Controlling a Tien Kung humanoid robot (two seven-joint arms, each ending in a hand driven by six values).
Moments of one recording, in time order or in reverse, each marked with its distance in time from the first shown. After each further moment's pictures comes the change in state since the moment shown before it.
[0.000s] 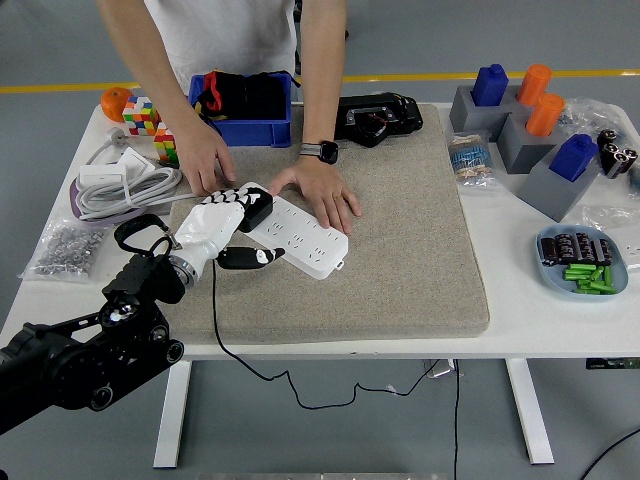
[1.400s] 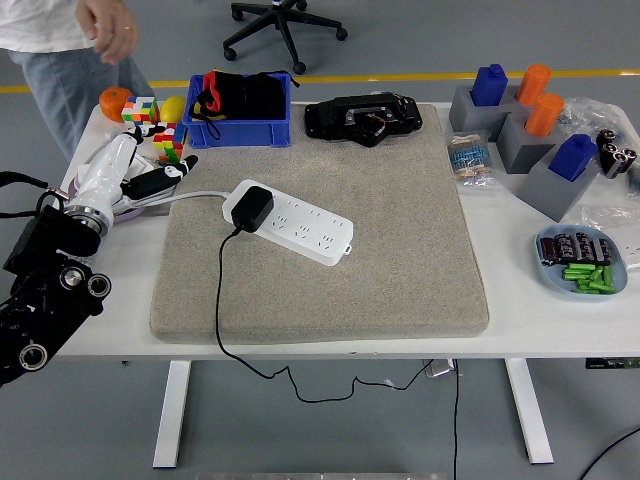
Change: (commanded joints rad) left arm 0.153 0.064 -0.612 -0.140 -0.119 -0.050 0.002; right arm -0.004 0.004 0.000 -0.002 0.005 0.000 -0.001
